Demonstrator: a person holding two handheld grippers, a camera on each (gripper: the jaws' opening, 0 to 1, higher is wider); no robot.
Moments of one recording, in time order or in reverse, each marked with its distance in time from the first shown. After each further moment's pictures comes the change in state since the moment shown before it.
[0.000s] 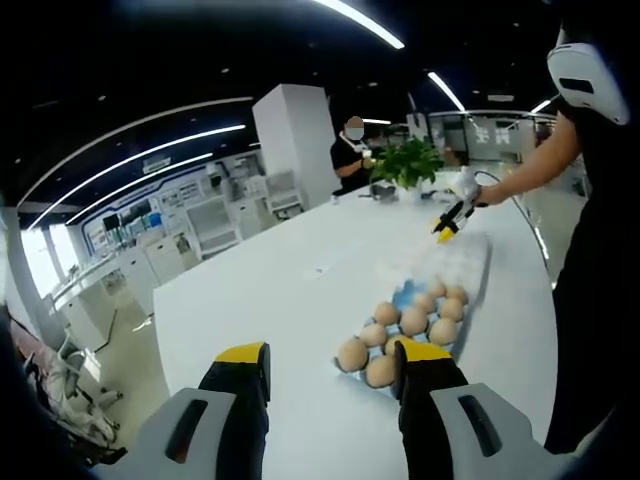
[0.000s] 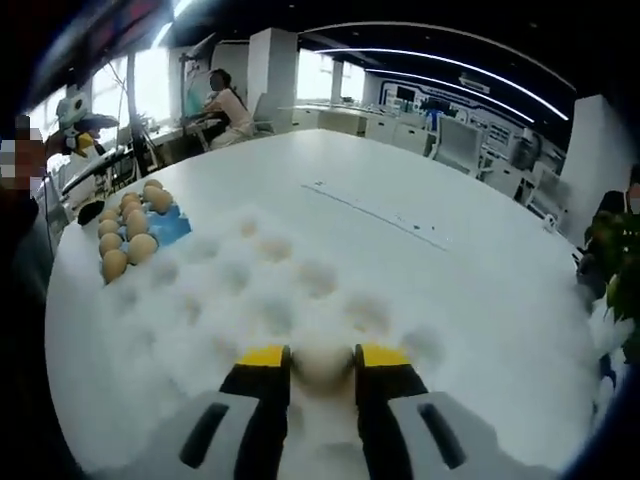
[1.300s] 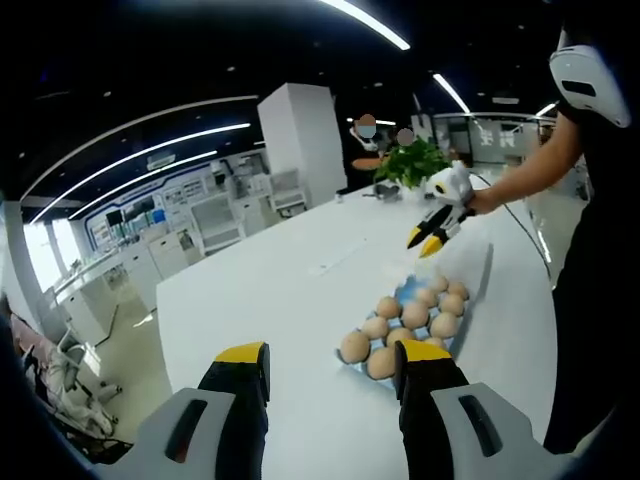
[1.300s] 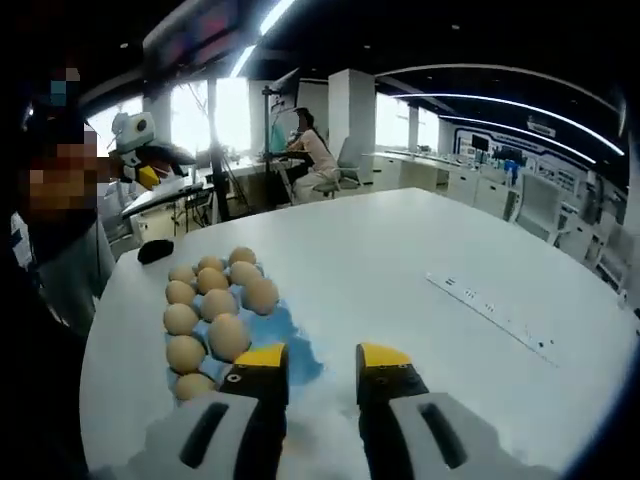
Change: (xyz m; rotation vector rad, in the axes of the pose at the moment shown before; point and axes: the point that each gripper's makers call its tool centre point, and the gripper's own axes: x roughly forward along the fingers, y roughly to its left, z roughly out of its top) left arm -0.007 0.003 -0.009 -0.018 0.002 0.010; right arm 0.041 0.131 0.114 -0.086 -0.219 0.294
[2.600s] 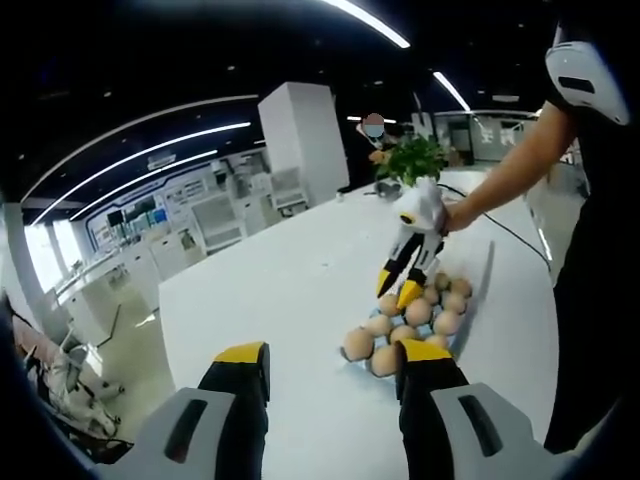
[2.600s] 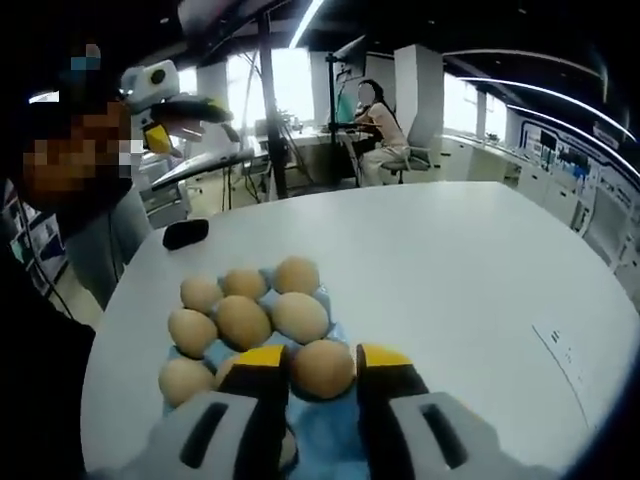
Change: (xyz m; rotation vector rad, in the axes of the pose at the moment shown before) left arm -0.002 0.005 -0.001 0.004 0.006 0.007; right arm 0.123 0.084 0.029 -0.130 0.119 0.290
